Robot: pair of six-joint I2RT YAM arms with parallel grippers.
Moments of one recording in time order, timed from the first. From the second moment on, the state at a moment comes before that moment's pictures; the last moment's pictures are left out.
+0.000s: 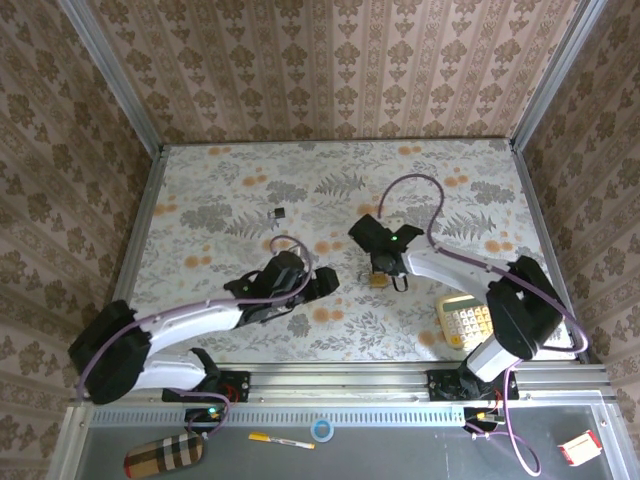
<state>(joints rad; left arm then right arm) -0.94 1.30 0.63 -0.04 0.07 -1.05 0.67 1.56 1.03 -0.78 0.50 0.67</state>
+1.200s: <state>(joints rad) -0.97 2.02 1.42 -0.62 0.05 -0.63 0.55 1.04 0.74 -0.77 0.31 0.60</state>
